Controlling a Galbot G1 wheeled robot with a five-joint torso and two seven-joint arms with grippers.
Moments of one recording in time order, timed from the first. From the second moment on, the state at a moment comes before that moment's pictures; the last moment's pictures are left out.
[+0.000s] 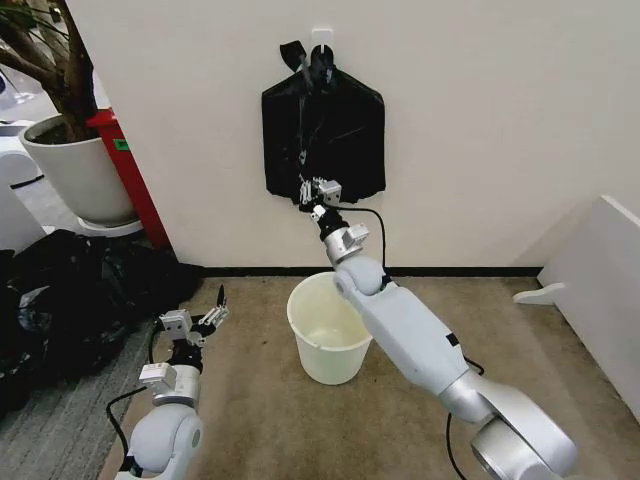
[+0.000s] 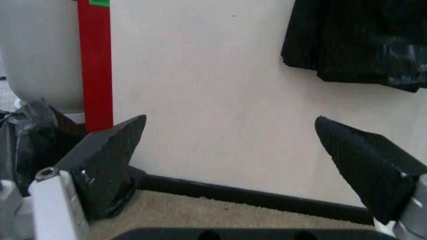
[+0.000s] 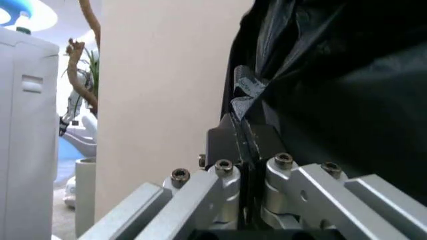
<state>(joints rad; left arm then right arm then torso) 1.42 -1.28 -0.51 -1.91 -0.36 -0.17 -0.16 -0.47 1.43 -0.15 1.25 0.44 0.45 0.03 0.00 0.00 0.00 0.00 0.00</state>
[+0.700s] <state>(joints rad) 1.42 -1.28 -0.50 -1.91 -0.36 -0.16 -0.17 -0.60 1.39 -0.17 1.27 0.39 0.51 -0.06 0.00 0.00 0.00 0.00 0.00</state>
